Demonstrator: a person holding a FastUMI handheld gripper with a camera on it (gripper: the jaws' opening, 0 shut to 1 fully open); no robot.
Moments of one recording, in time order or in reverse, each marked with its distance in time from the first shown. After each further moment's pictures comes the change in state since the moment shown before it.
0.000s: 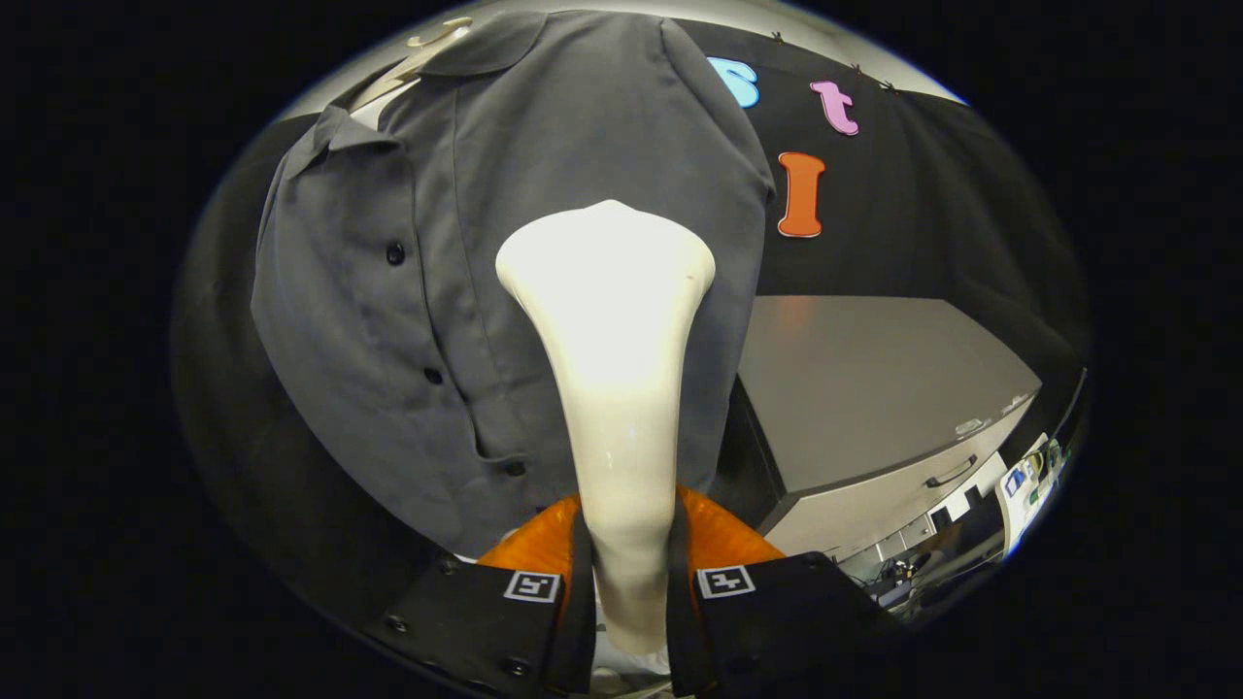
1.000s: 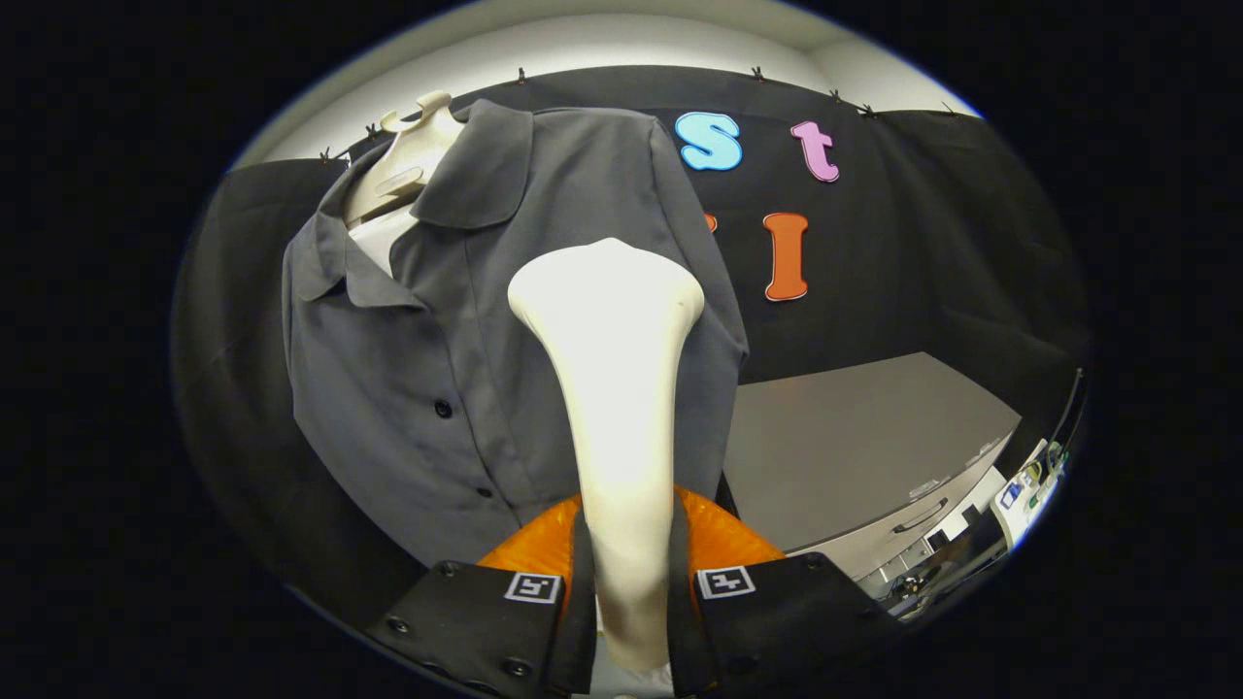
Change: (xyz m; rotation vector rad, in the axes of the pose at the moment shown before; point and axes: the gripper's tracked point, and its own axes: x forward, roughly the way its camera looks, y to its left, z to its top) arm -0.055 0.008 0.107 0.043 -0.193 0.007
